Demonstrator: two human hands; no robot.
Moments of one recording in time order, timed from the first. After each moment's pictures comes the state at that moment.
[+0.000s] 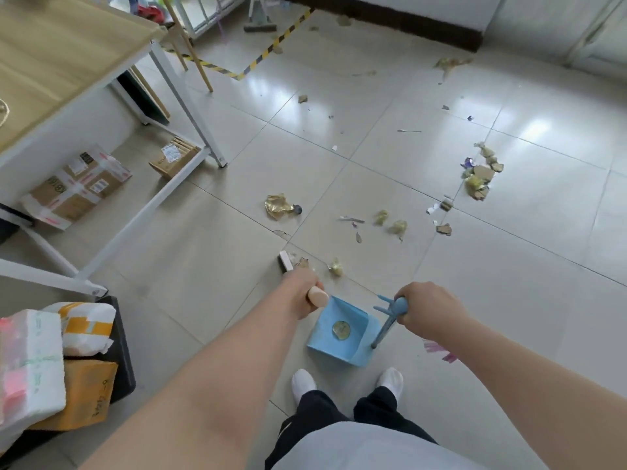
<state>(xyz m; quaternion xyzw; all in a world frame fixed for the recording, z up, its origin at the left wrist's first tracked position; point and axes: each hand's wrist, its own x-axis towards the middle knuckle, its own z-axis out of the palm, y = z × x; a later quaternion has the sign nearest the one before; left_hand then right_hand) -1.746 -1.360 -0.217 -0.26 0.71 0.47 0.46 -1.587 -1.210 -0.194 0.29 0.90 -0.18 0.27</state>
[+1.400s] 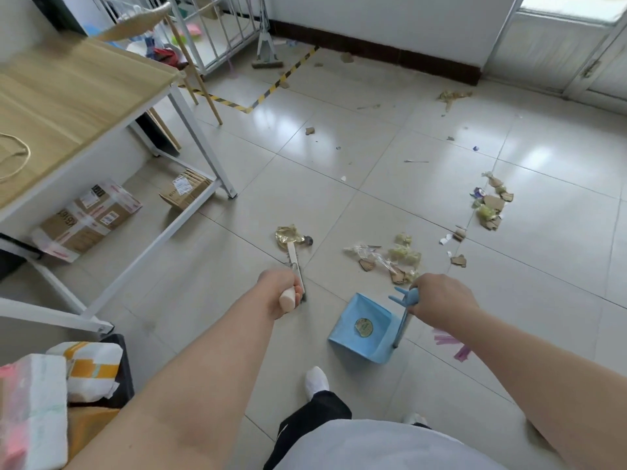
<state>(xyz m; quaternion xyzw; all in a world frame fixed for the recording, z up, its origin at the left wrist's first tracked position) -1.871 -1.378 -0.191 -0.24 0.72 0.46 0.46 -1.684 -1.177 -0.189 0.35 0.90 -0.14 0.23</state>
